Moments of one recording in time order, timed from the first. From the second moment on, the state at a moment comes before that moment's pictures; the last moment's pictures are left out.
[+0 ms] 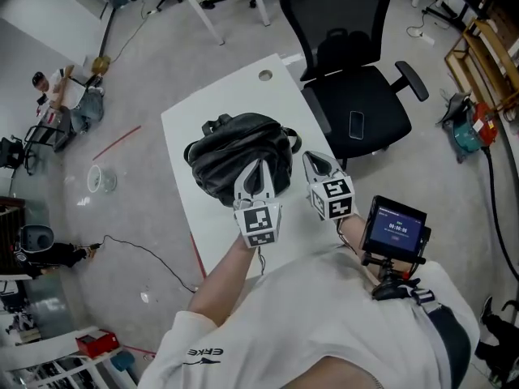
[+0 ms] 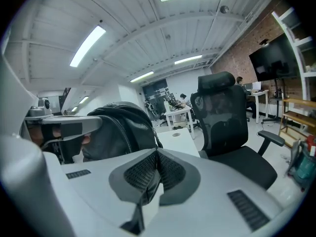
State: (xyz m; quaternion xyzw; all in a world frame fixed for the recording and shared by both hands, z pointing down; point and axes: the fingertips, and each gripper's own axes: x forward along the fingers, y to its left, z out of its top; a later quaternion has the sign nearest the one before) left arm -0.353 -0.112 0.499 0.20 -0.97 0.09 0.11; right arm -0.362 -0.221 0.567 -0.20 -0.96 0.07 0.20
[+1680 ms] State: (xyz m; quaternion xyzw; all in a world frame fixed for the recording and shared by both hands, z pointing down) left arm -0.407 -0.182 0.522 0.22 -0.94 0.19 0.18; right arm -0.440 -0.181 0.611 -0.38 -0.91 -0.12 0.13
